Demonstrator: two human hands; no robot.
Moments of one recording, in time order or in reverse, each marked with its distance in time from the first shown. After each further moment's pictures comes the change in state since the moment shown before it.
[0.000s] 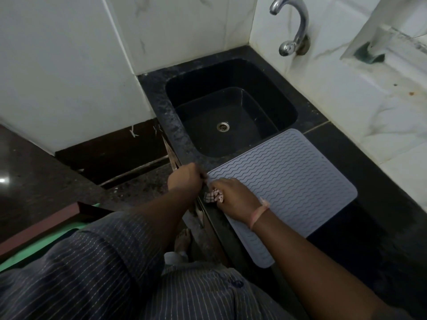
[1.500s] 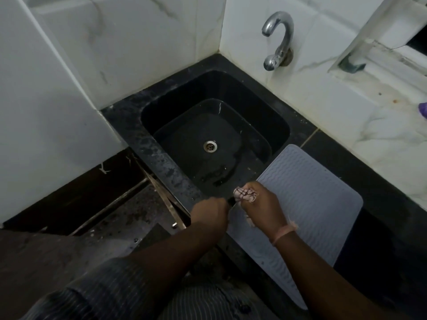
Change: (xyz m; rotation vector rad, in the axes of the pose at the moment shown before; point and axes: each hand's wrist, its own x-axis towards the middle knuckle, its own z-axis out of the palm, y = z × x) left_hand 0.061 0.019 -0.044 0.286 -0.315 0.465; right_hand 0.073 0.009 -0.028 0.357 0.435 0.696
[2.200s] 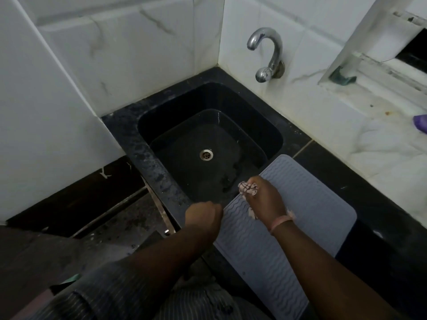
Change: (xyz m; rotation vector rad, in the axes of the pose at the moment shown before) left_hand 0.008 0.037 -0.008 0.162 -0.005 -0.010; right_hand 0.048 0.030 -0.045 -0.083 0.021 -0.073
